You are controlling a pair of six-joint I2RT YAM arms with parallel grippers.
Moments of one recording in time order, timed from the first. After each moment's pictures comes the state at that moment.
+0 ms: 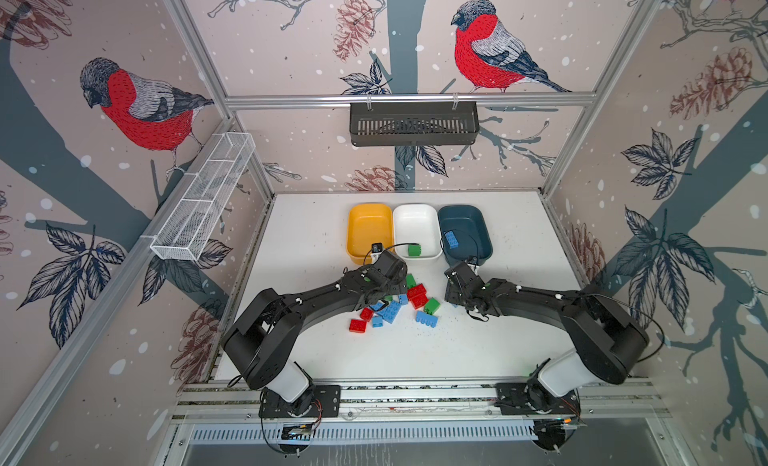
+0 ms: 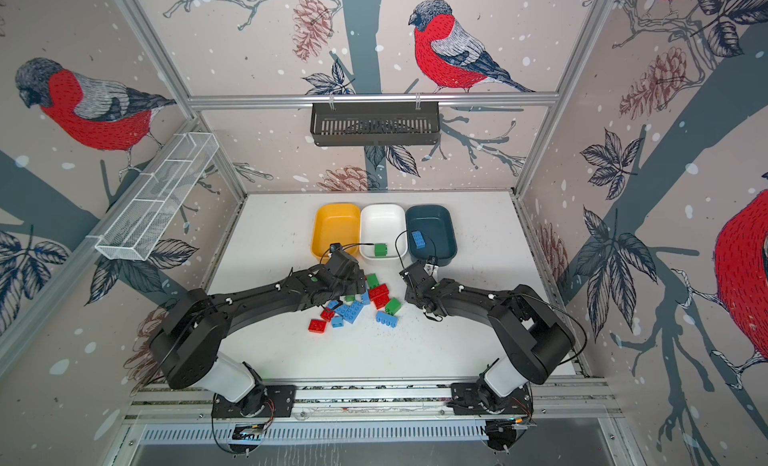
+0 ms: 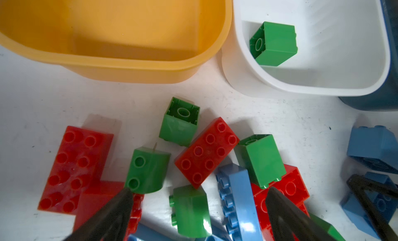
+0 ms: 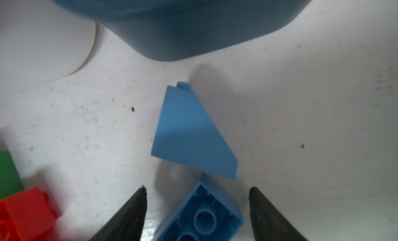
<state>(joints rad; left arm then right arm) -0.75 1.56 0.90 -0.31 -0.26 -0.73 0.71 1.56 0.71 -0.26 0.33 0.81</state>
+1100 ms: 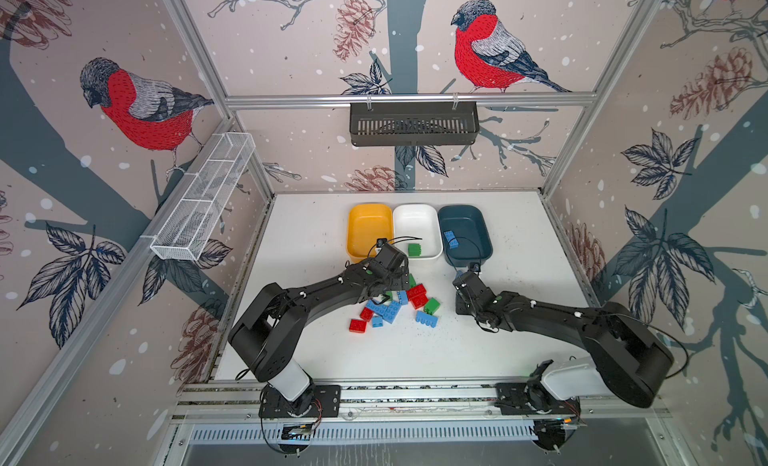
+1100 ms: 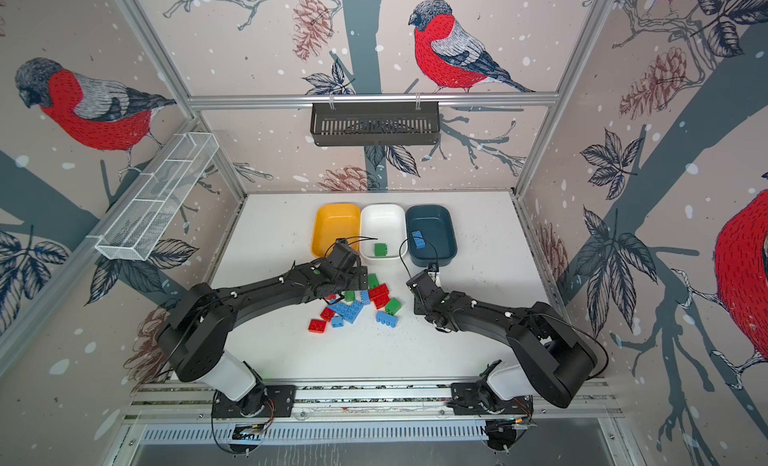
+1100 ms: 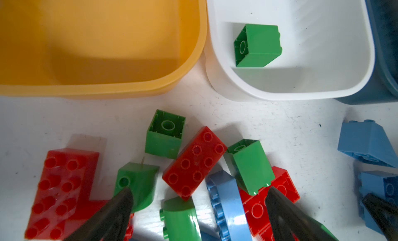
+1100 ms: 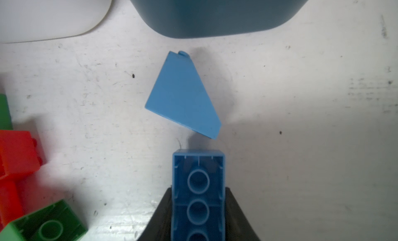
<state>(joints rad) -0.70 1.61 0.96 -0.33 -0.17 -0.62 0.72 1.39 0.56 -0.20 0.33 0.63</state>
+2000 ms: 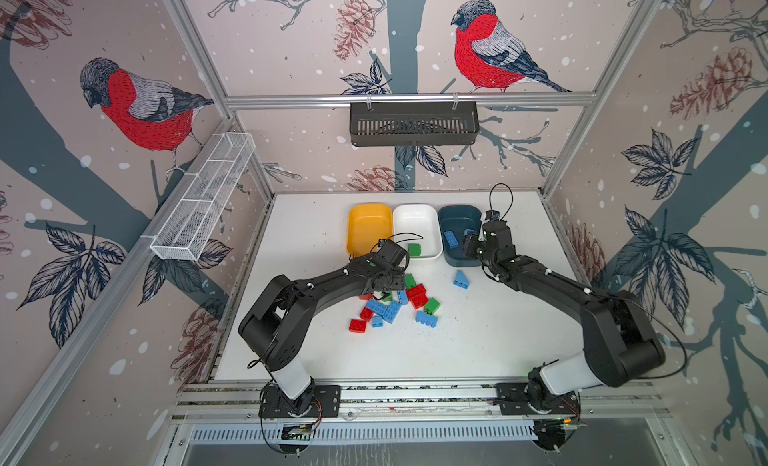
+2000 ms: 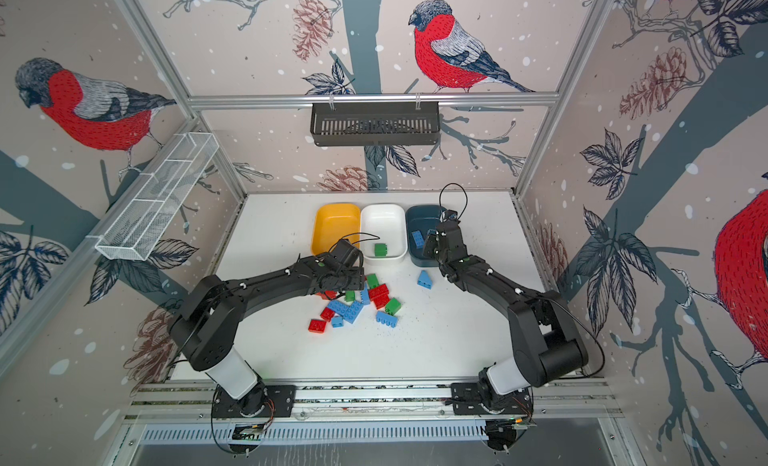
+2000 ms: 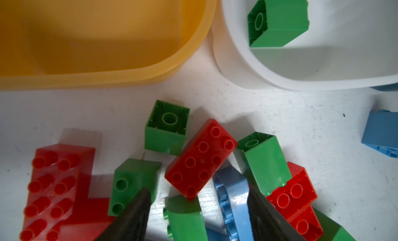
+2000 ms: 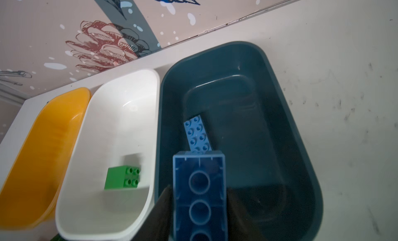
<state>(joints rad) -0.70 1.68 1.04 -0.44 -0.14 -0.64 0.36 1.54 0.90 0.04 0.10 0.47</state>
